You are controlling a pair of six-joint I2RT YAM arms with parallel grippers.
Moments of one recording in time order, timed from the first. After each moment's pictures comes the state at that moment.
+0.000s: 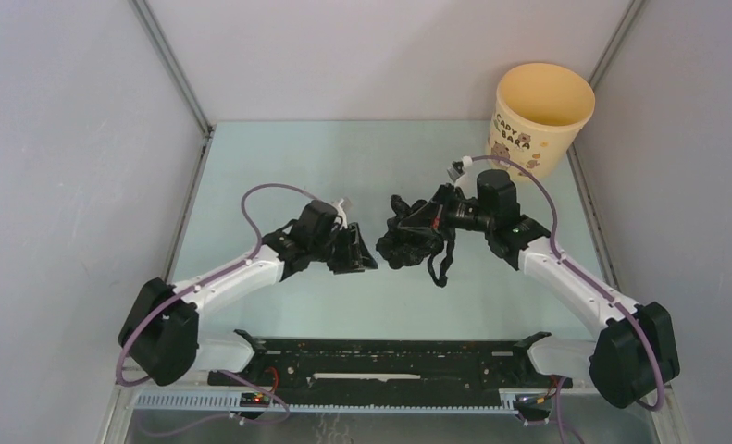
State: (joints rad) left arm -0.65 1.28 0.77 -0.26 0.32 -0.81; right arm 0.44 1.22 0.85 -0.04 -0.68 1.09
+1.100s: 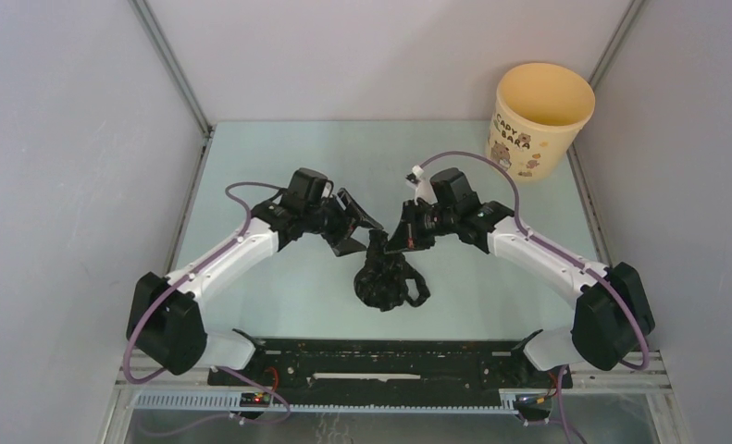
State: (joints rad) left arm -0.52 1.36 1.03 -0.48 0.43 -1.23; right arm 0.60 1.42 1.05 -0.36 -0.60 0.64
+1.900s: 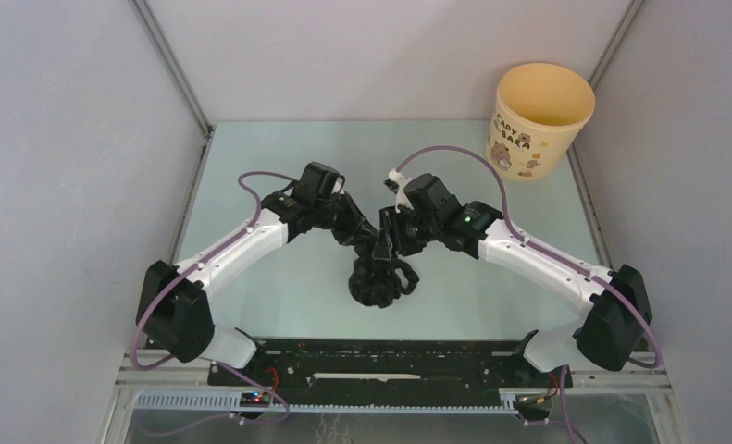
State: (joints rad) left arm -0.57 1.44 1.12 -0.54 0.46 -1.22; right arm 0.80 1.42 1.20 -0.53 -0.27 0.51
